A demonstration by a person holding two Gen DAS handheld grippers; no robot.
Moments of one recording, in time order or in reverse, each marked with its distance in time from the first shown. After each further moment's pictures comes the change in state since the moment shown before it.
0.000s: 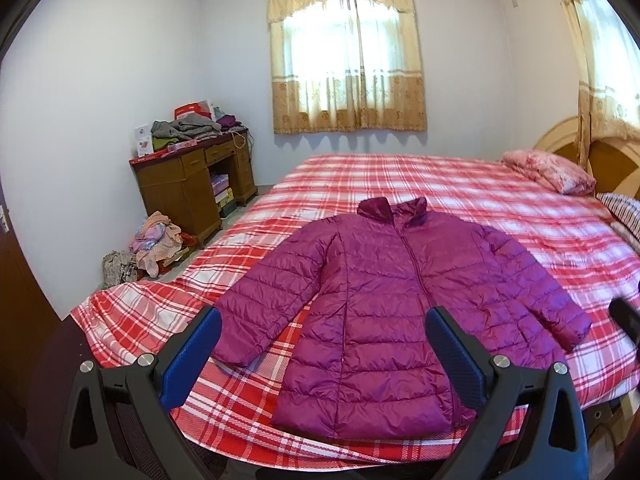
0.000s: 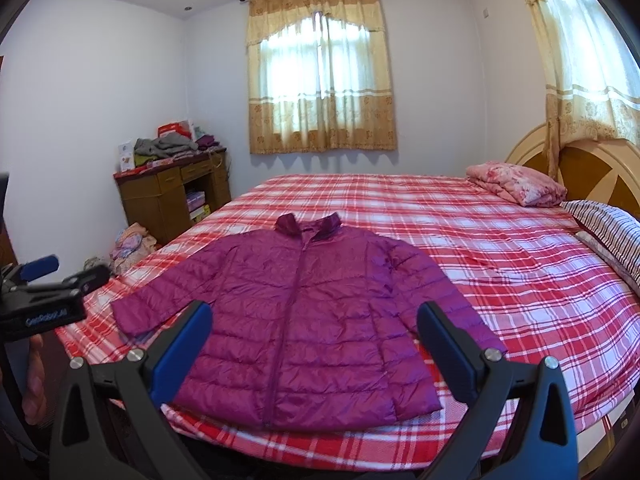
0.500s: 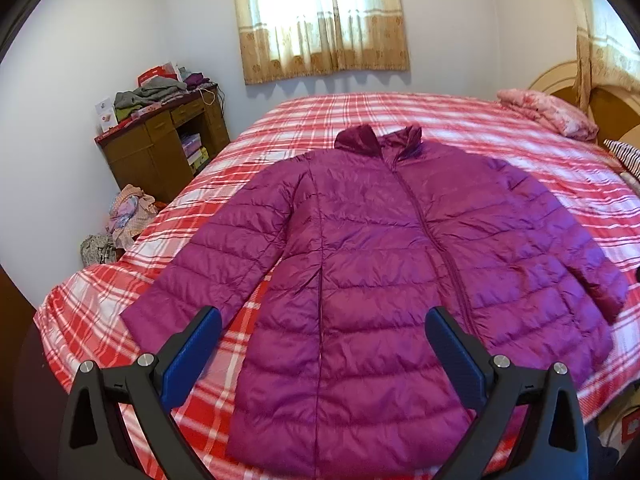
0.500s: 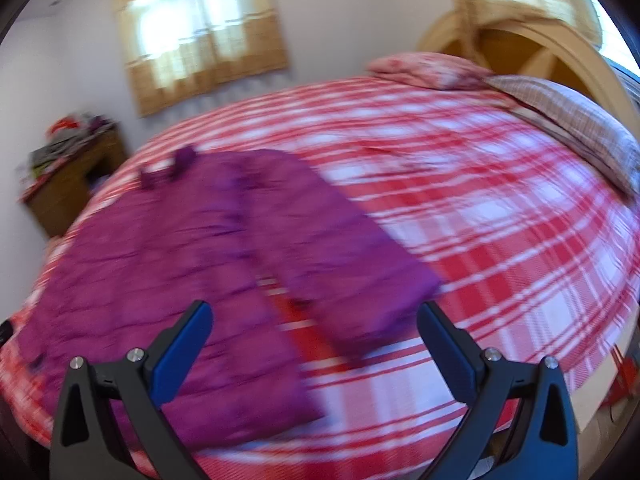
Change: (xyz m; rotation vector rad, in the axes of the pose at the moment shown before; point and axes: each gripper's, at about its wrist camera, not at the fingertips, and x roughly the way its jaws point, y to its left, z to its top) left arm 0.142 -0.036 -0.019 0.082 0.192 -0.032; right arm 0.111 -0.169 -0.059 0.294 0.295 -0.276
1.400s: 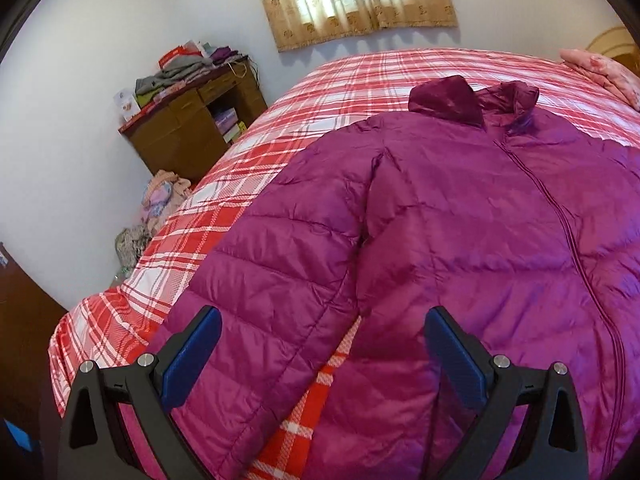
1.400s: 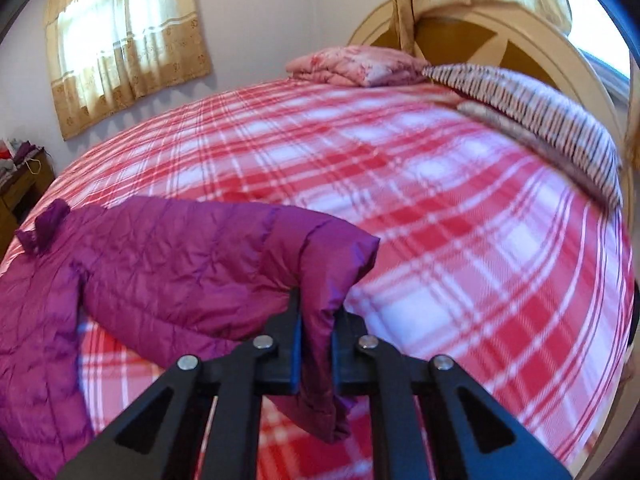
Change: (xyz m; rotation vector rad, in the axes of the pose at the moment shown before) left arm 0.169 0.042 0.062 0.007 0.137 0.196; right arm 0.111 -0.109 0.104 0.067 -0.014 -0.199
